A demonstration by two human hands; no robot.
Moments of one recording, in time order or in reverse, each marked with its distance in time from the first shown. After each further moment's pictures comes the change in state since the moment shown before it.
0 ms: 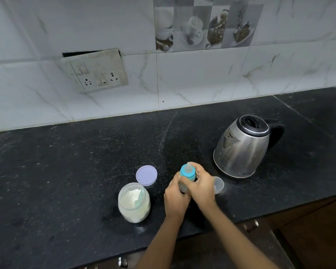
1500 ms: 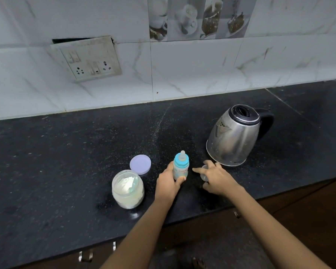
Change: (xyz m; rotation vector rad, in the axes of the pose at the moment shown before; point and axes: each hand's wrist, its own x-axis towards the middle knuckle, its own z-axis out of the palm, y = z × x) left_hand 0.007 0.002 -0.012 0.252 -0.167 0.020; right_hand 0.016 0.007 -0.085 -1.218 -0.592 -0.050
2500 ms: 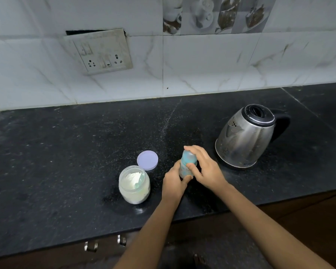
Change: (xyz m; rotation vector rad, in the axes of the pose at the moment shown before) left_hand 0.000 -0.011 0.010 -0.099 0.086 0.043; right_hand 0.023 -0.038 0.006 0.581 0.647 -0.472
